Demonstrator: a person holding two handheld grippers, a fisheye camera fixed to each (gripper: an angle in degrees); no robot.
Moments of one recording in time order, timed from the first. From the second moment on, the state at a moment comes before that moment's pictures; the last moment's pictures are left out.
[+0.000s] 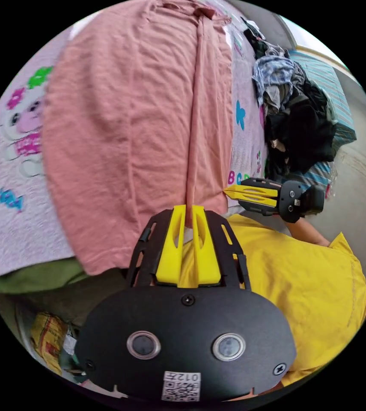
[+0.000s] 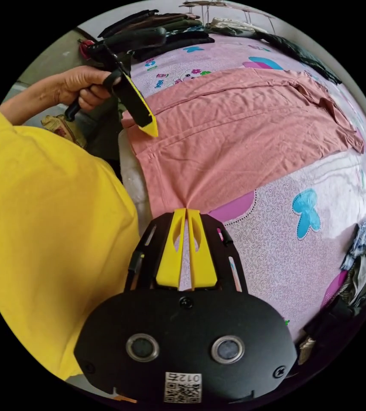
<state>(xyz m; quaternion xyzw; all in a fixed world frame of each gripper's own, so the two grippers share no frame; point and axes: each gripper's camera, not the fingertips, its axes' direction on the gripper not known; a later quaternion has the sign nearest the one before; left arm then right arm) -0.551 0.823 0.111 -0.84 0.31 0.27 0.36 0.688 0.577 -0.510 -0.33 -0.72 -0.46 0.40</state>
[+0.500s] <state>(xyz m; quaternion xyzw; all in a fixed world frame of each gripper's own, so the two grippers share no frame) -0.386 0.885 0.048 -0.68 0.34 0.55 0.34 0.593 0.527 -0.407 -0.37 -0.70 -0.33 0.52</state>
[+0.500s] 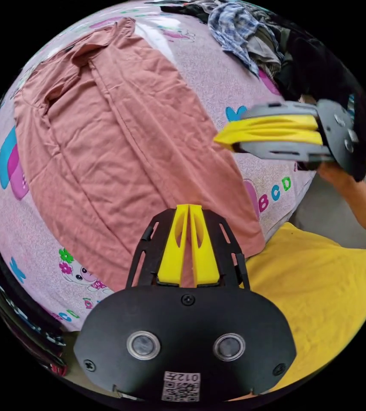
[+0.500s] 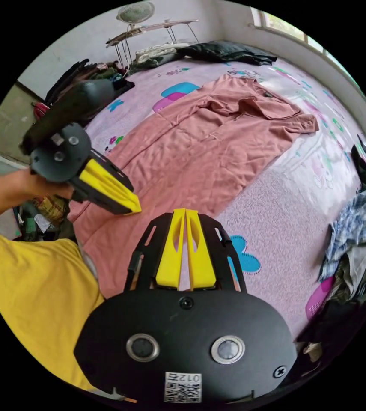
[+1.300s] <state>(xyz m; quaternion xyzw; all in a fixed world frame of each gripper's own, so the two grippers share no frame) -0.365 0.907 -0.018 -0.70 0.34 0.55 0.31 0.648 0.531 -0.422 -0.38 -0.74 -0.37 0.42</state>
